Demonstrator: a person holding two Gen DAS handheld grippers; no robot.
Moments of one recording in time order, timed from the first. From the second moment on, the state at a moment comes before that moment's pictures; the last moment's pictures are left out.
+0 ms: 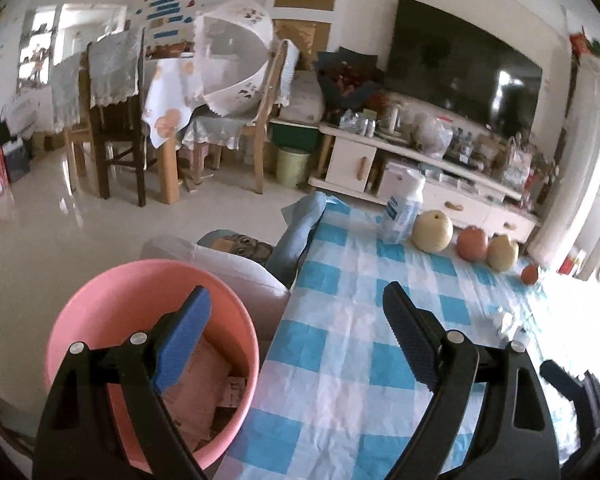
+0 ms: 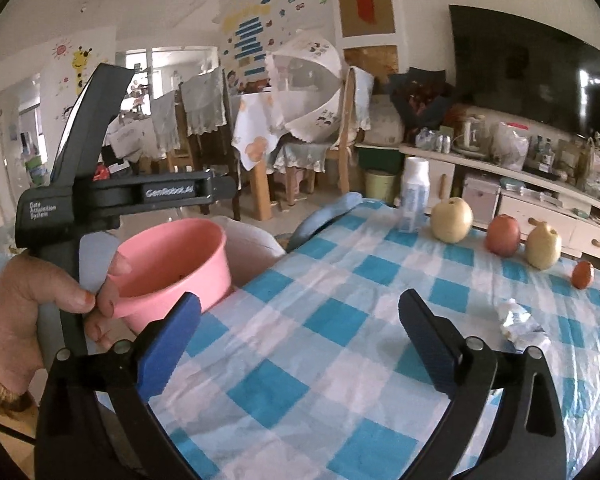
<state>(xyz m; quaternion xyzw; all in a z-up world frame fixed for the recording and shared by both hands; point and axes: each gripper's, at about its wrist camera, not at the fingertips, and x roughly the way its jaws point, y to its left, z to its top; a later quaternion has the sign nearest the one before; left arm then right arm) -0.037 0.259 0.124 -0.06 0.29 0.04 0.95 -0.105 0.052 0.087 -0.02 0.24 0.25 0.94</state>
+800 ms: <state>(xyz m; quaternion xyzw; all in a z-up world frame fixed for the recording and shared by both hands) -0.032 0.159 0.097 -0.02 0.34 -0.05 0.94 -0.107 -0.045 0.085 0.02 0.28 0.22 0.94</state>
